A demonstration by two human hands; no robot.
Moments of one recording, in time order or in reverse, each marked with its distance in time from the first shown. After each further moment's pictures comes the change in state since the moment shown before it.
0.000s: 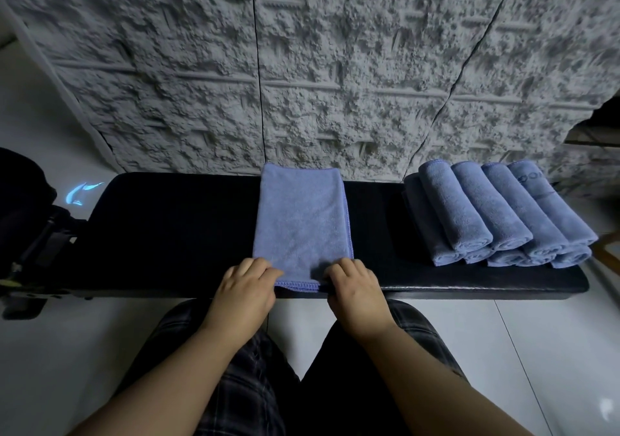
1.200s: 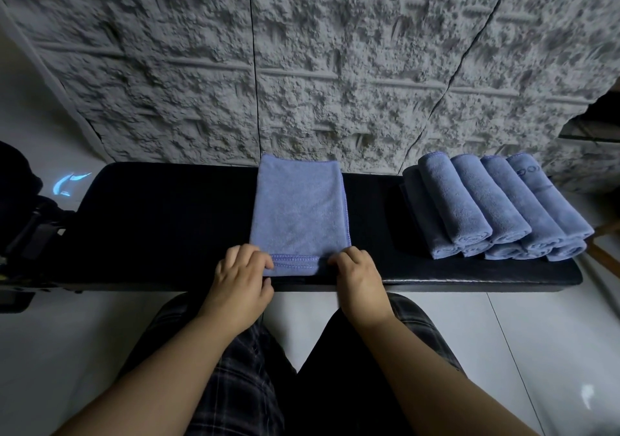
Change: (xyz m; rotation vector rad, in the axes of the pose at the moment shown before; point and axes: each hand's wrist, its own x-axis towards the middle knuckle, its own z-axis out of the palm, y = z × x) left_hand 0.002 -0.007 0.006 -0.157 0.006 -0.143; right_hand 0.003 0.001 0.000 0.104 0.126 0.089
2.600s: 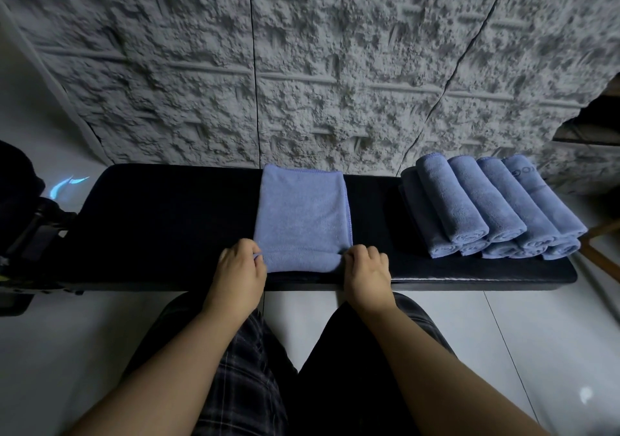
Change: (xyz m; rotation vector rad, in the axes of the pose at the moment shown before) left_hand 0.013 0.011 -0.011 -0.160 -0.021 -0.313; right_hand 0.004 0.005 0.001 0.046 -0.060 0.371
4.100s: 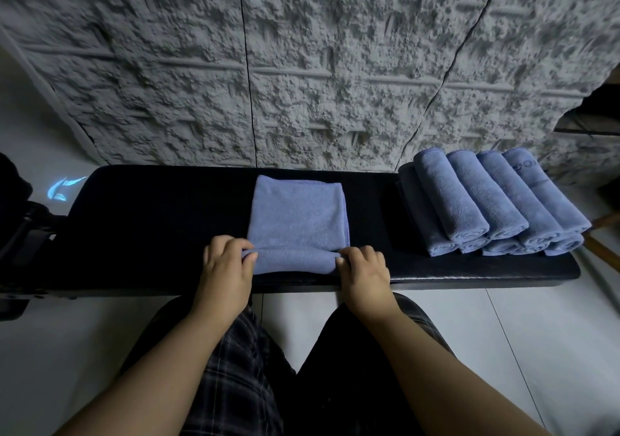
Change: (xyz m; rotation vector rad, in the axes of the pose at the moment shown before) left_hand 0.005 -0.007 0.000 -0.017 0.060 0.010; right_hand -0.002 0.001 -0.010 -0.016 -0.125 -0.061
